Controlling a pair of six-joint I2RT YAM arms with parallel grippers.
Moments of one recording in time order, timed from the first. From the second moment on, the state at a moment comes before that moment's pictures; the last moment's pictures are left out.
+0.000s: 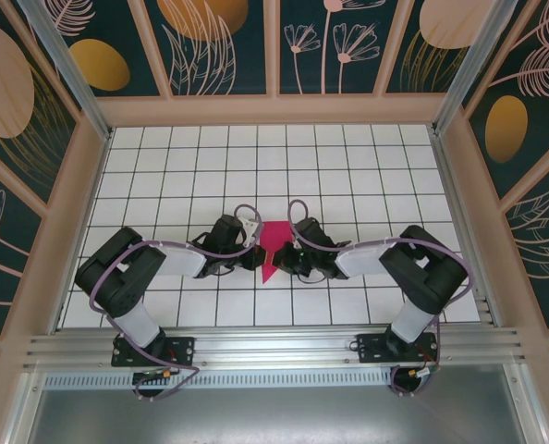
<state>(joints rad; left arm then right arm) -0.66 1.68 0.58 0.29 0.37 -0.44 0.81 1.68 0.62 0.23 -0.33 1.10</state>
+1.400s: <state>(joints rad) -0.66 1.69 0.62 0.24 0.39 -0.42 0.68 1.65 0.61 0.26 -0.37 1.01</state>
